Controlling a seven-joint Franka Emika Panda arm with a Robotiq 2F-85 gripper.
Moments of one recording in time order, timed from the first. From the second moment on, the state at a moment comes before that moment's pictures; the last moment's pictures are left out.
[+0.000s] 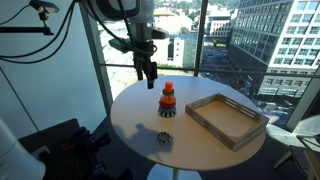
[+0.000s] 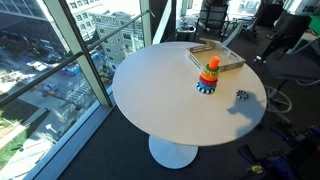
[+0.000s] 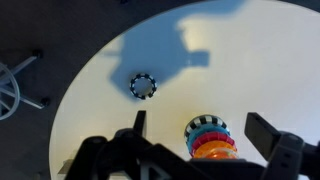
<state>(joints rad) -0.04 -0.18 -0.03 -2.47 -0.02 2.27 0.10</state>
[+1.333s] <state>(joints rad) -0.11 0.22 -0.11 -2.43 0.06 2.57 0.20</state>
